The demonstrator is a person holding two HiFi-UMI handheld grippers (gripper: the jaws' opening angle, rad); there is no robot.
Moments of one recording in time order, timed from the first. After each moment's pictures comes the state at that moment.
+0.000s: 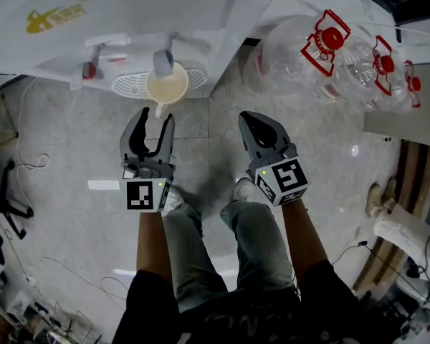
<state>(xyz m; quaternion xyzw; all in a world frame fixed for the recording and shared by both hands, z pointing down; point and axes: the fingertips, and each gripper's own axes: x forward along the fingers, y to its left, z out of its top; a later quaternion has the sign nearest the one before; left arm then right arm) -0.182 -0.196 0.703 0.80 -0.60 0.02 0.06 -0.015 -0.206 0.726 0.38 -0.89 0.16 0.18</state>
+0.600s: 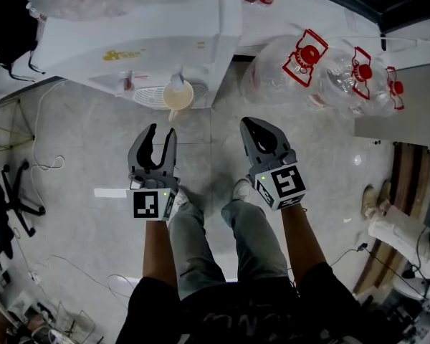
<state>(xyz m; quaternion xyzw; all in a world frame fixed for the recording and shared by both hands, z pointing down) -0.176 -0.169 0.591 0.79 -0.61 0.02 0.08 -0.009 -0.198 0.600 0.39 -0.90 0.13 0.17</state>
